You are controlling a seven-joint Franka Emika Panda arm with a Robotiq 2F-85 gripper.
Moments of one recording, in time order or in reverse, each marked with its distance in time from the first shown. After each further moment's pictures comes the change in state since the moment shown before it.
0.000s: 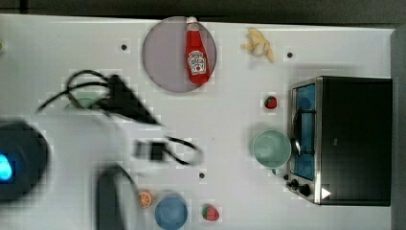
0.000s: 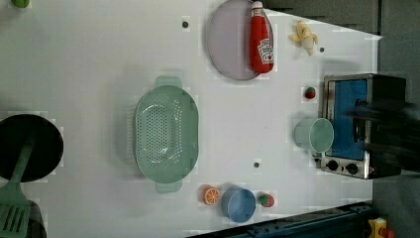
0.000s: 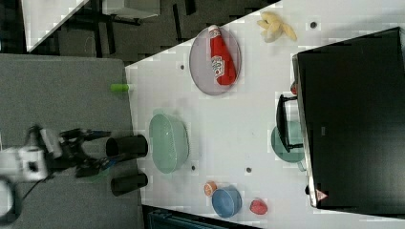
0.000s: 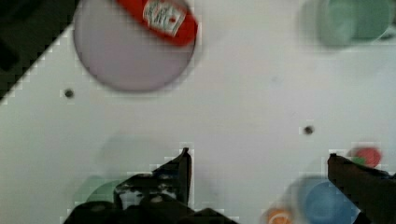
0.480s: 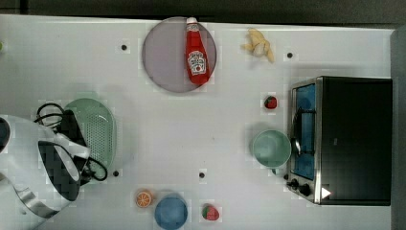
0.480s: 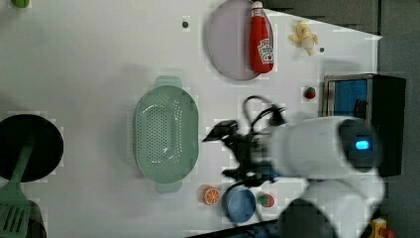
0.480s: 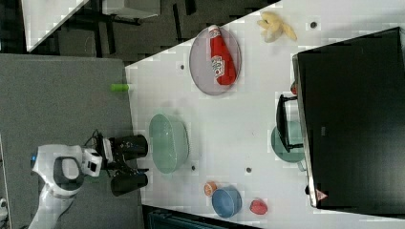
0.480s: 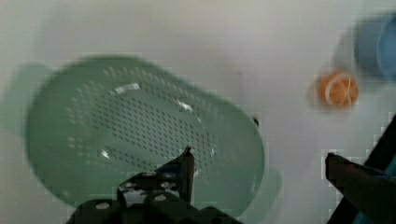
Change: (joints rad) arm 0.078 0.358 0.253 -0.103 0.023 0.269 0.563
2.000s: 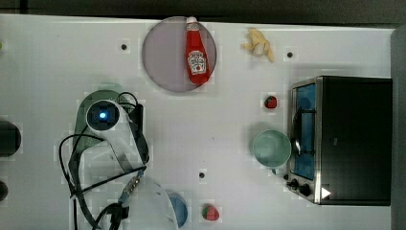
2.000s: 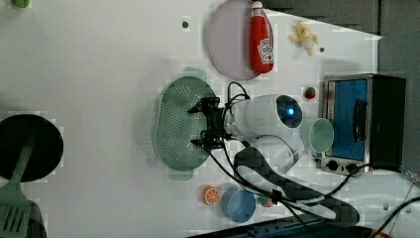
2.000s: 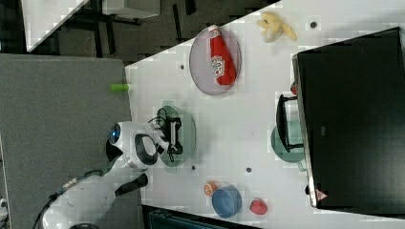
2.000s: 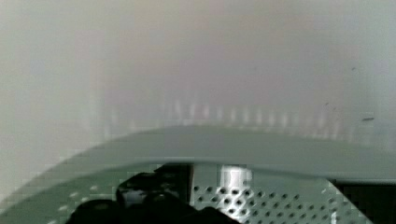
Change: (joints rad) arm 0.028 0.410 -0.225 -0.068 -0.095 0.540 0.292
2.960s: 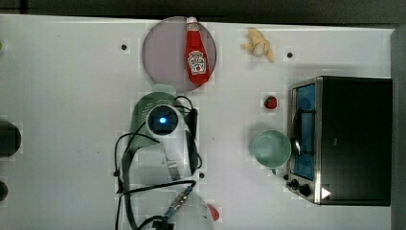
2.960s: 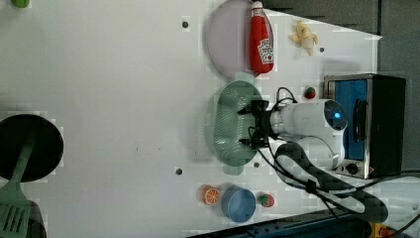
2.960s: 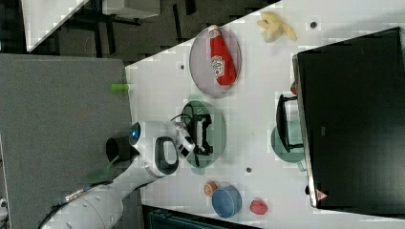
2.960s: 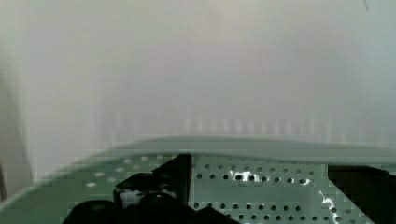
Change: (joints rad) arm -0.032 -0.139 -0.247 -0.178 -0.006 0.021 -0.167
